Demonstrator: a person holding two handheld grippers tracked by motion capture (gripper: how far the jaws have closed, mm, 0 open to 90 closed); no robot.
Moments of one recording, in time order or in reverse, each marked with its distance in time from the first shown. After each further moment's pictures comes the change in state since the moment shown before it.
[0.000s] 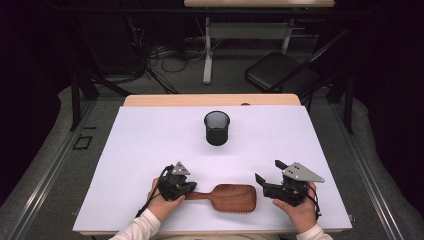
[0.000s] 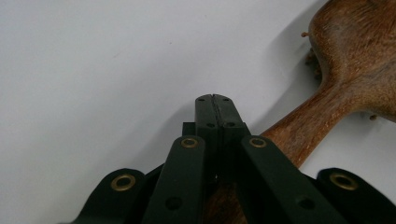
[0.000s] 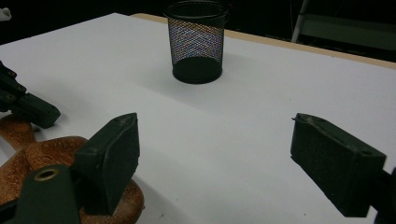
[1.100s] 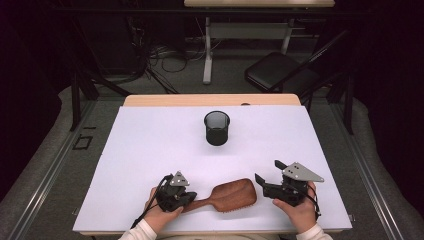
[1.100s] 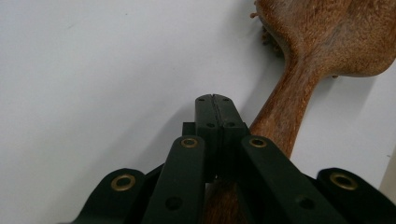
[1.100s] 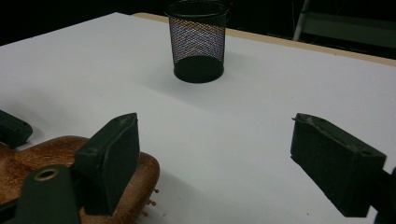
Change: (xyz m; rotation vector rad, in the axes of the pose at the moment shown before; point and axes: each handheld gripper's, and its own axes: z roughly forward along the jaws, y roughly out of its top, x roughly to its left) left arm -0.020 -0.016 -0.010 0.007 -0.043 0.032; right arm 0.000 -0.001 0.001 -0.003 0.001 0.008
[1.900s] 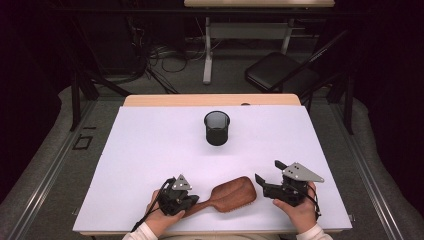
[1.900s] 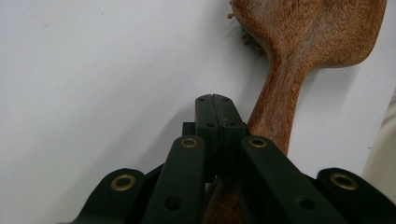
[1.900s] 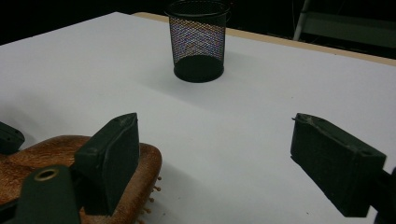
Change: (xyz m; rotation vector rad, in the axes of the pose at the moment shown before) left arm -0.009 -0.001 0.001 0.003 -0.012 0.025; right arm 0.000 0.000 -0.001 0.005 0.000 -0.001
